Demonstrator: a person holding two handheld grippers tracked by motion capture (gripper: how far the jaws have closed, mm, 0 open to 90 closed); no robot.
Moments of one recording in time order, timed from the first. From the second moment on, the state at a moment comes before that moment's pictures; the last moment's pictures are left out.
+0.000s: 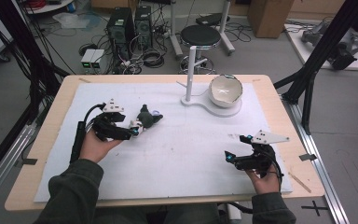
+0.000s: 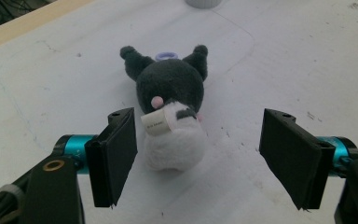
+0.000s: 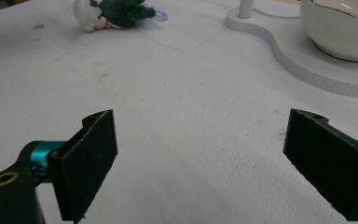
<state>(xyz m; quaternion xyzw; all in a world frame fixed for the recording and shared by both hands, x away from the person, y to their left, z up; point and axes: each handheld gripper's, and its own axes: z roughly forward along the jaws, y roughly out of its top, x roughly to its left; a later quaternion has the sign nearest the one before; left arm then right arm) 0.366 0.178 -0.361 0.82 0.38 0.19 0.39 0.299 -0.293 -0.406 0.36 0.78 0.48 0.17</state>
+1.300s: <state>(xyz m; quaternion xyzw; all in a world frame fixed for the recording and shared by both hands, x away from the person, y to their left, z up) 0.418 0.145 -0.406 0.82 0.42 0.19 0.33 0.301 -0.297 -0.408 0.36 0.78 0.48 0.16</state>
